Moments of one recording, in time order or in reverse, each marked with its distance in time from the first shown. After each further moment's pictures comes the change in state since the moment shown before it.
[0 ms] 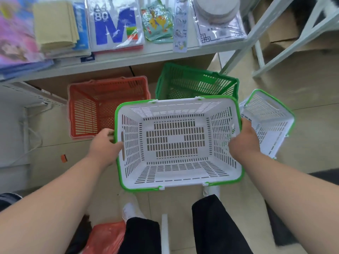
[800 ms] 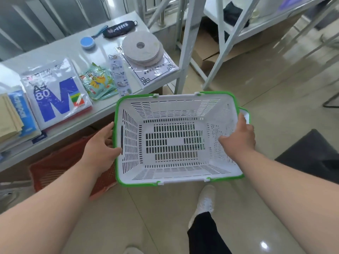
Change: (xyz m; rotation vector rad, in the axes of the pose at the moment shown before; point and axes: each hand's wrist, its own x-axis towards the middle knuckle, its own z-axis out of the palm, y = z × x) left_hand 0.056 0.191 0.015 0.079 -0.246 0.539; right_hand 0.030 0.020 -0.091 0.137 0.269 0.218
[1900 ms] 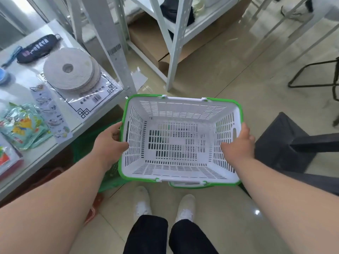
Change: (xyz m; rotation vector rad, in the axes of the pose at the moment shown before) left_hand 0.141 0.199 0.168 -0.054 -0.220 -0.145; right_hand 0.144 0.089 -0.088 0.117 0.068 0.340
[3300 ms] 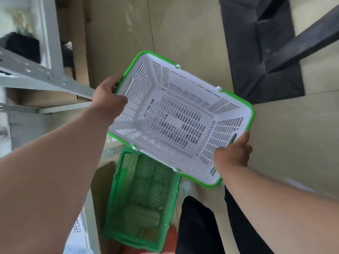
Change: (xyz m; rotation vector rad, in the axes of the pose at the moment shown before) left_hand 0.173 0.226 0.236 0.820 -0.367 0.529; right_hand -0.034 0.052 0.110 0.672 0.134 1.017
